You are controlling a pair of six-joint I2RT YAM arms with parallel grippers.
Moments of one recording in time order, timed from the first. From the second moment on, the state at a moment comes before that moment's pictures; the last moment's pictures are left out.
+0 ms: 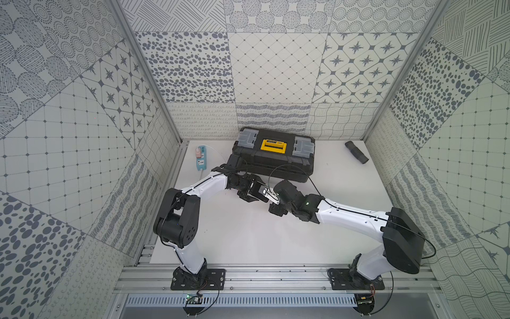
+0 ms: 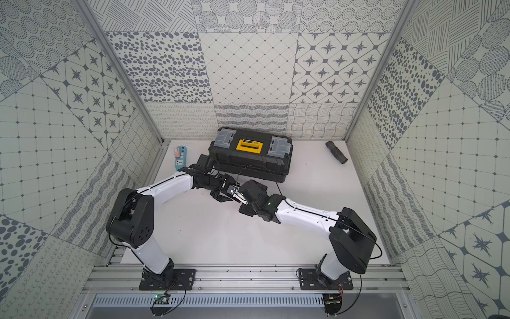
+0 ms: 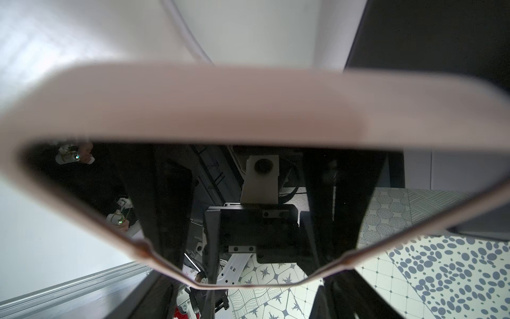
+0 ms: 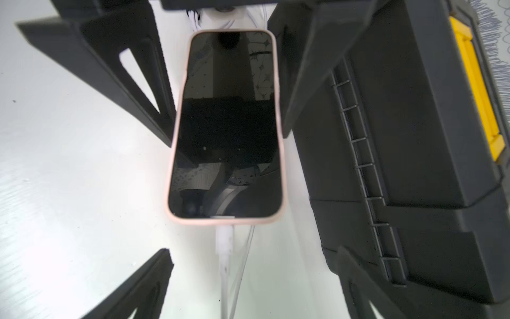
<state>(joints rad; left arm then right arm) -0.25 1.77 1.18 -0.55 0.69 -1.44 0.94 1.51 1.02 -0.28 0.35 -0.42</state>
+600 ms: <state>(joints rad) -0.19 1.78 1.18 -0.63 0.60 -1.32 0.67 1.38 1.28 -0.41 0.17 -0.15</state>
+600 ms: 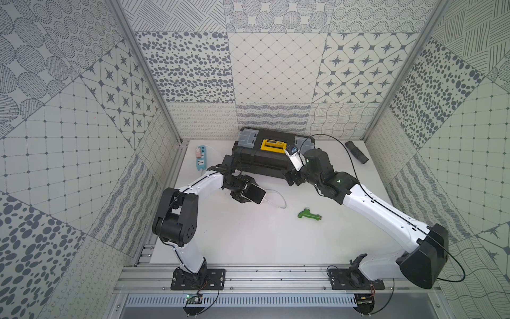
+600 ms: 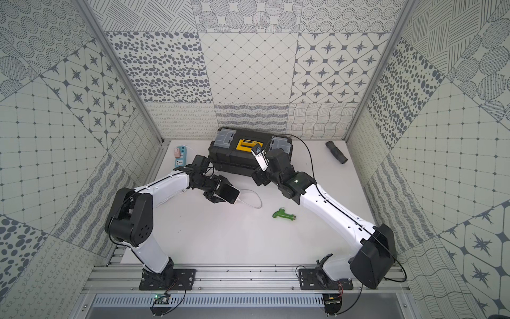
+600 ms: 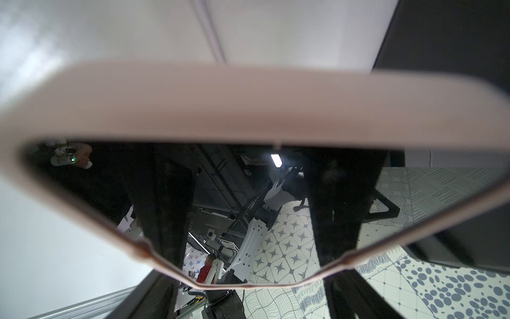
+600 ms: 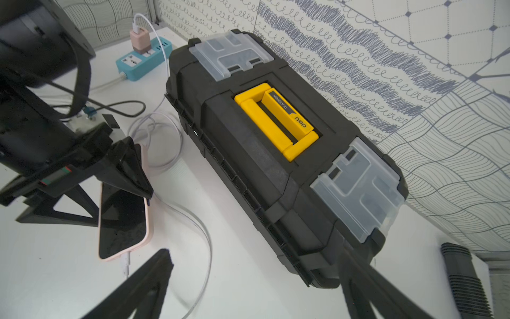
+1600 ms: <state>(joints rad) -0.17 1.96 1.23 -0.71 0.56 -1.24 0.40 1.33 1.20 -0.40 0.09 0.17</state>
